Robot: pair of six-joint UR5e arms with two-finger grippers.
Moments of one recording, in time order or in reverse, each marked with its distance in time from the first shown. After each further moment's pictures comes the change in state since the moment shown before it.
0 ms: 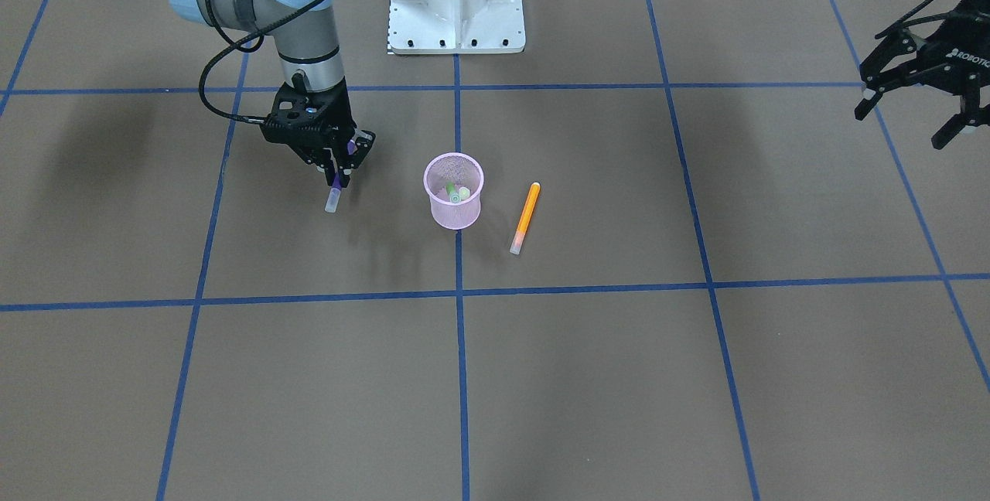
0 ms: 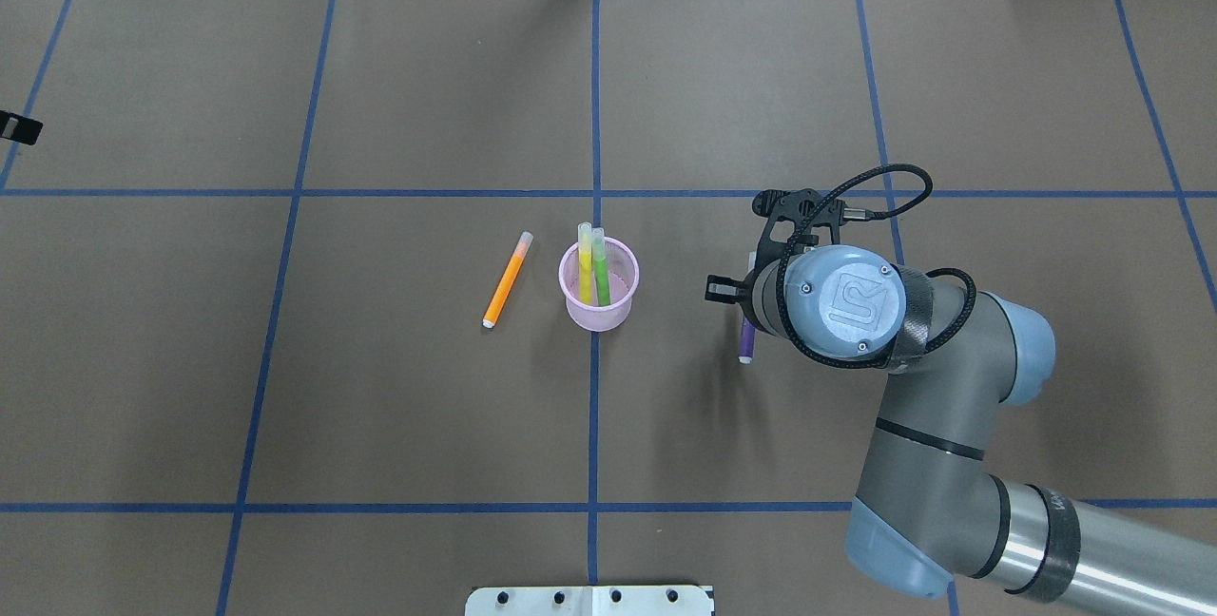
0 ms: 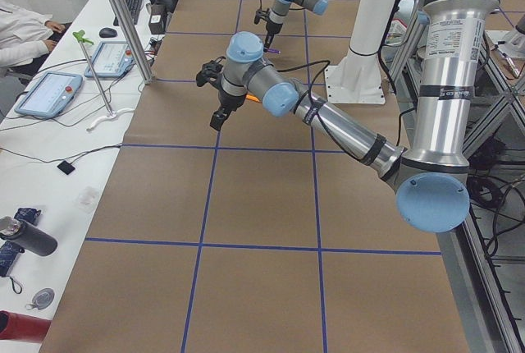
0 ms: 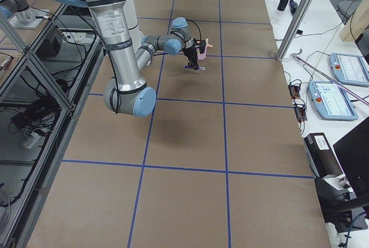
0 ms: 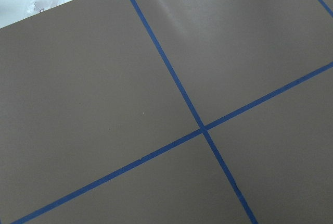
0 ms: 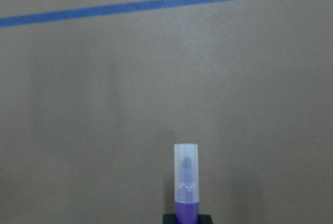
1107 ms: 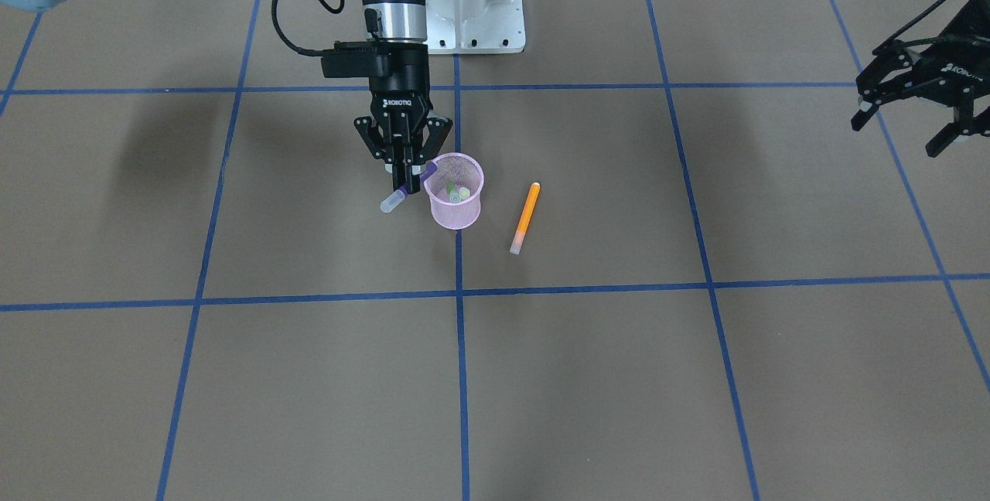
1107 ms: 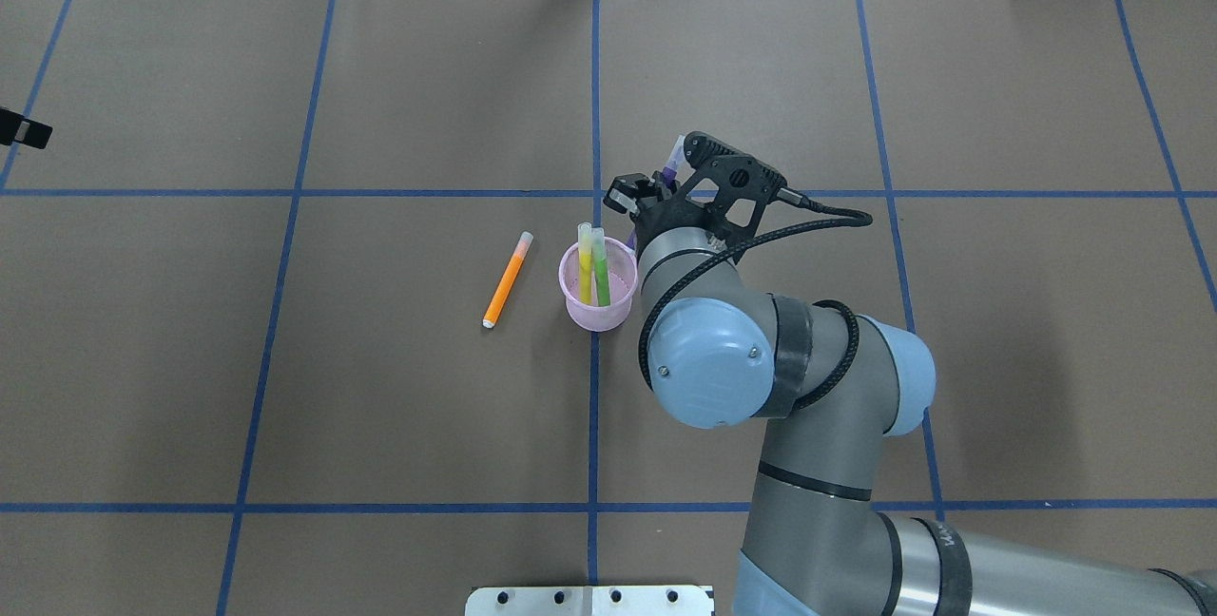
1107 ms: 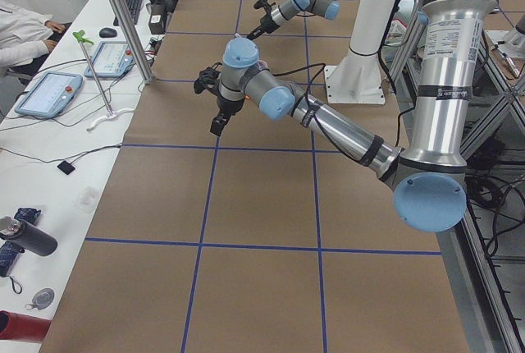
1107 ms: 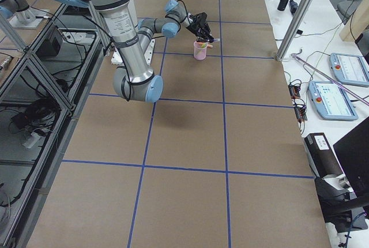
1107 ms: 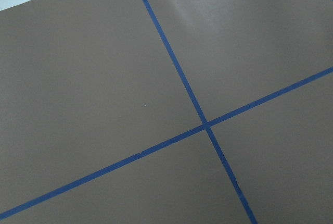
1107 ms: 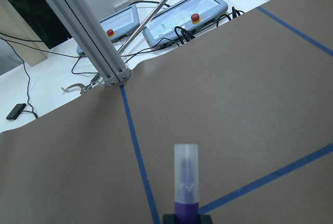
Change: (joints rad) left arm 0.008 -0.006 0.033 0.004 -0.004 -0.039; right arm -0.129 0.213 -0.085 0.000 -0.582 0.280
